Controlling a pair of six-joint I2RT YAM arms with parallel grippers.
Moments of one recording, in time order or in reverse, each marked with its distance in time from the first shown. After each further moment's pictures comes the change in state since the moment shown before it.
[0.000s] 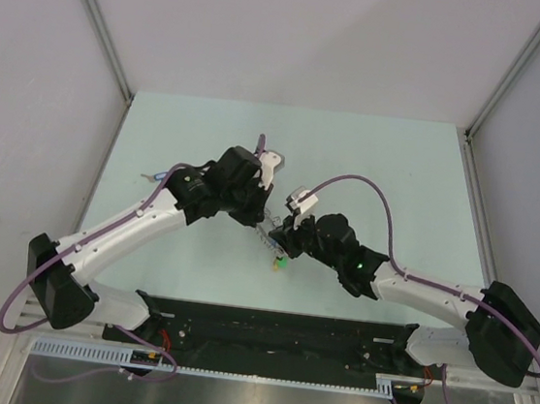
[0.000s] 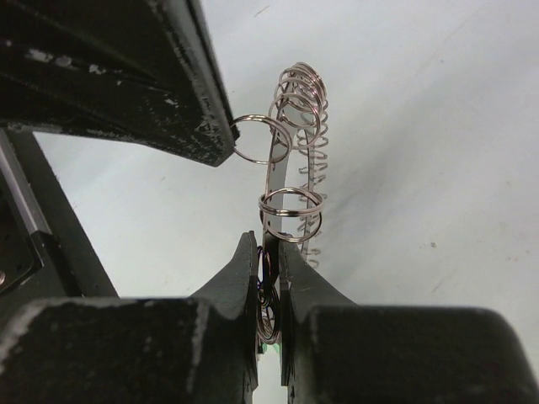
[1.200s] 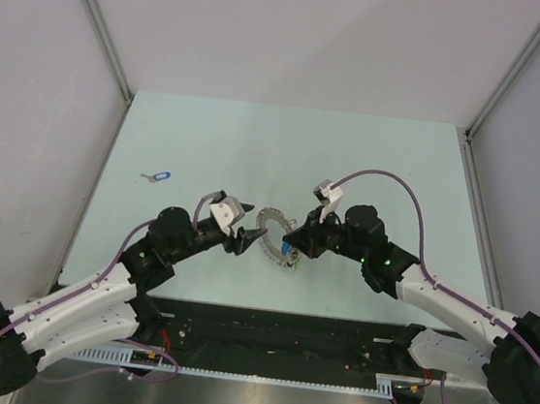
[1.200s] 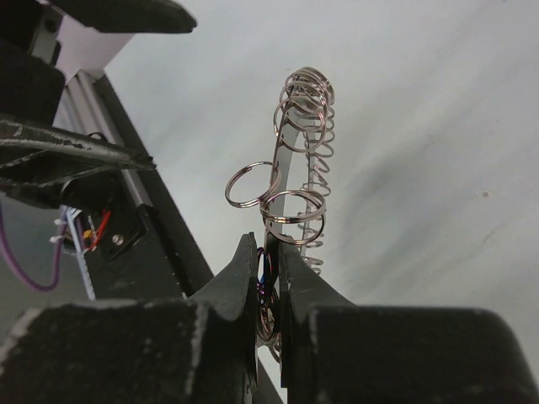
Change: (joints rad) left arm 0.005 -0.580 -0.793 0.980 0.143 0.373; right arm -0.158 -0.179 -0.010 -0.196 -0.276 0.198
